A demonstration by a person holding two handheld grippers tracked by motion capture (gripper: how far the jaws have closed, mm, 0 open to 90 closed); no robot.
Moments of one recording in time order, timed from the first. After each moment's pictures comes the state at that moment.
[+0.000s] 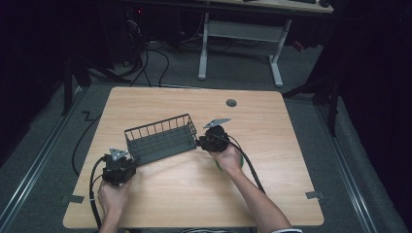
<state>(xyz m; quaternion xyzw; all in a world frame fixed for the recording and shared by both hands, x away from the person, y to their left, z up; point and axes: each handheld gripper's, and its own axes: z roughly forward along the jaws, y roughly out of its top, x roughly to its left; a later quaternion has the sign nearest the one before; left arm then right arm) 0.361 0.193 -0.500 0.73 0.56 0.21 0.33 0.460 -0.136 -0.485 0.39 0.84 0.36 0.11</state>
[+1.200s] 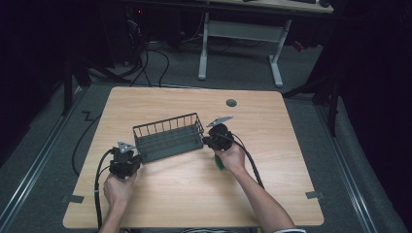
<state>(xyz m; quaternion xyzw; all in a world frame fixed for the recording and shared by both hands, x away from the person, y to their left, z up) 0.385 0.176 -0.497 0.75 0.54 0.19 0.32 0.464 -0.150 -0.481 0.40 0.85 0.33 0.12</state>
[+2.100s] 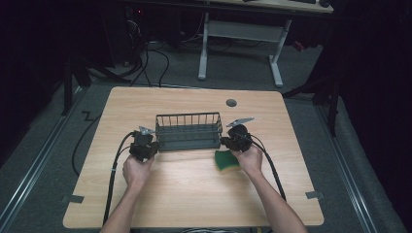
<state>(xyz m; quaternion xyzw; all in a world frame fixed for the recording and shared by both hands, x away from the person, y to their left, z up) 0.440 0.126 -0.492 0.78 0.50 0.17 0.33 0.454 -0.208 -0.480 0.45 0.82 0.32 0.13</state>
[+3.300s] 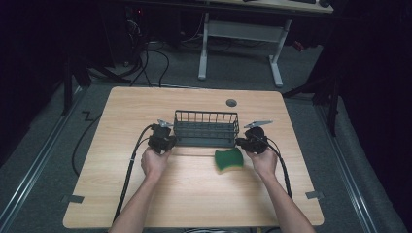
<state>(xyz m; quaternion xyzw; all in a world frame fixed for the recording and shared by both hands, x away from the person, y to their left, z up) 0.464 0.081 -0.495 0.78 0.49 0.15 0.35 0.446 -0.255 -0.482 0.49 0.80 0.32 0.15</state>
